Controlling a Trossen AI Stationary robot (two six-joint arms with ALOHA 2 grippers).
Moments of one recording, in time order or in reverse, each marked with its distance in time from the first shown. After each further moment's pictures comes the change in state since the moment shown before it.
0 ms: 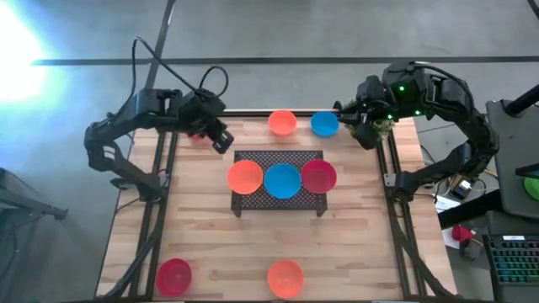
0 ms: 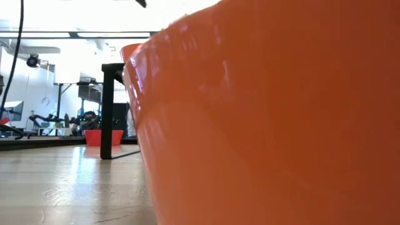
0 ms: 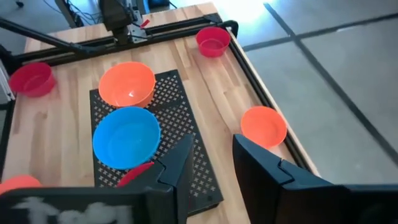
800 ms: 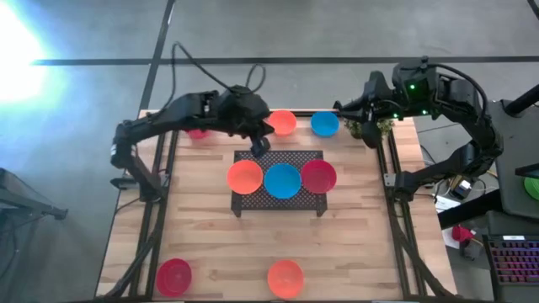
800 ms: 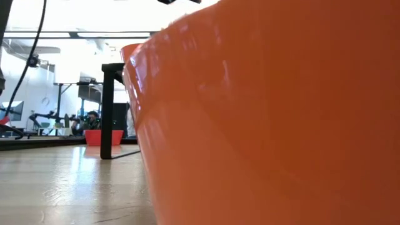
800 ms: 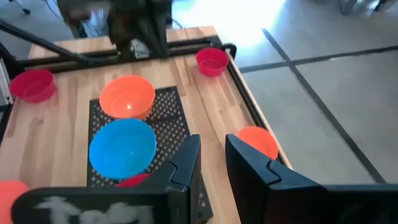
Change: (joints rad) left arm 0.013 0.194 0.033 0.452 0.188 0.292; right arm 0.000 -0.032 0.001 0.041 -0.003 -0.082
